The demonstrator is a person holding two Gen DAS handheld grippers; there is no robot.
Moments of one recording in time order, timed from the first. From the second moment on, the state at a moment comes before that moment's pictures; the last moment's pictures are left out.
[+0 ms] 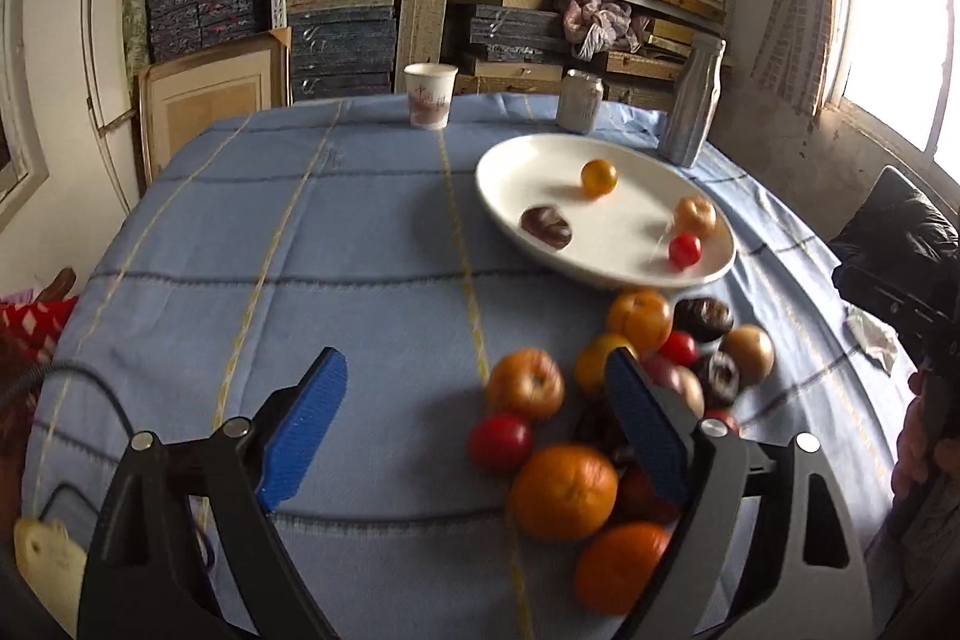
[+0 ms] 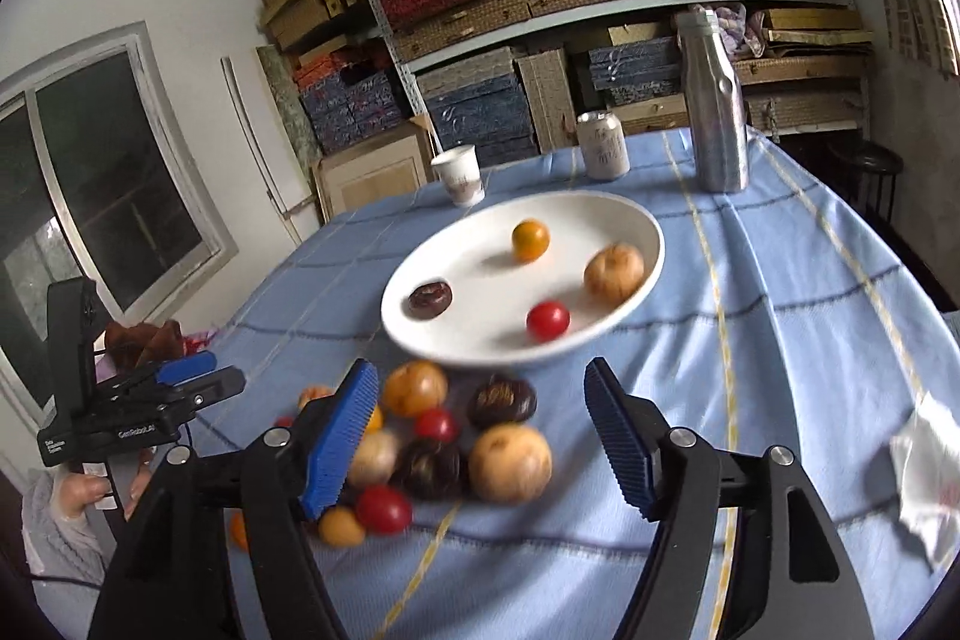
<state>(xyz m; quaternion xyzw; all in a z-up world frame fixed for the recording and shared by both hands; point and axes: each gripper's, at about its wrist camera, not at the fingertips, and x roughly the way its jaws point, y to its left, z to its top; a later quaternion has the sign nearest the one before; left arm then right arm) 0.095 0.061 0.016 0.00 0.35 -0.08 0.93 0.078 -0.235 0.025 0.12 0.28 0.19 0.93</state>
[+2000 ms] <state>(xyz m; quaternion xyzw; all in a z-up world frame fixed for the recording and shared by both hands) 0.078 0.074 -0.027 0.05 0.40 -0.05 0.92 0.070 -0.225 0.016 0.10 0.30 0.19 0.93</state>
